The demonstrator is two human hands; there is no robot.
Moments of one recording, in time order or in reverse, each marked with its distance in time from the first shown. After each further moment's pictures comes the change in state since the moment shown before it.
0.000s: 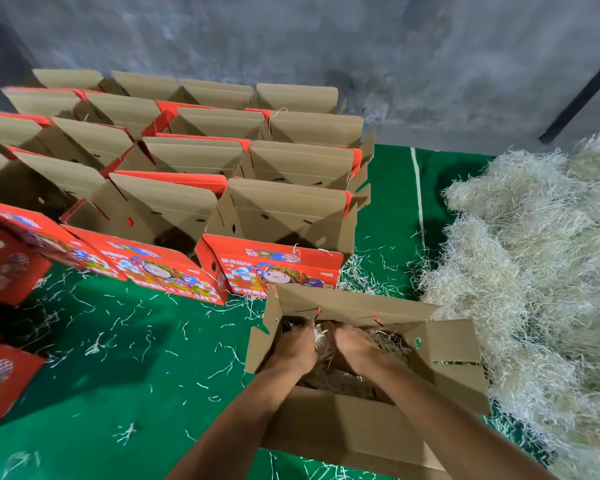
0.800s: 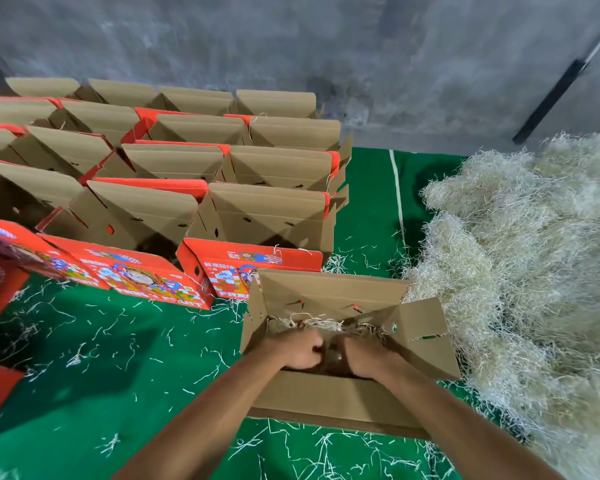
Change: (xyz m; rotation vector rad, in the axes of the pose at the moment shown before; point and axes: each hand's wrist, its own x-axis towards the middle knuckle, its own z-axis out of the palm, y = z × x) left_hand 0.005 0.016 -0.021 0.003 -0.381 0.321; right_hand -0.041 0.030 0.001 0.167 -0.005 0.003
